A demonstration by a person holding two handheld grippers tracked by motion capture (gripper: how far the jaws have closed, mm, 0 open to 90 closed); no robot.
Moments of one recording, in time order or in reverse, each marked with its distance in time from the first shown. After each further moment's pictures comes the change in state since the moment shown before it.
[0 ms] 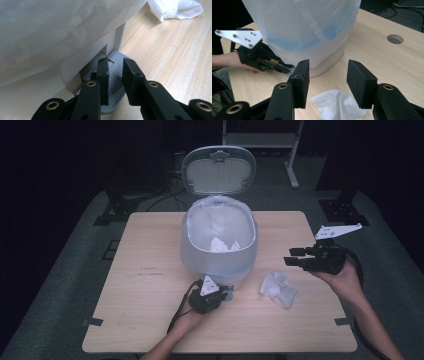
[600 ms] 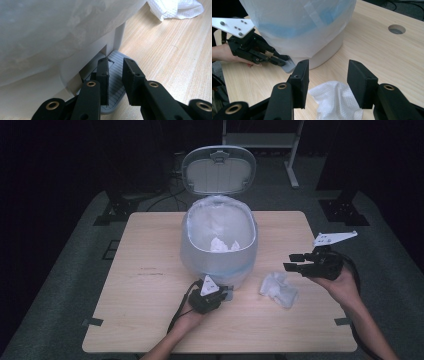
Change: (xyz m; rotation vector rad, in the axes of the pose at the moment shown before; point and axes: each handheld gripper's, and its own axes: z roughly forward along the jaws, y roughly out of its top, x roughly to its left) left arm 0.000 0.000 0.000 0.004 0.005 0.007; right arm -0.005 -0.020 0.011 0.024 -0.009 0.011
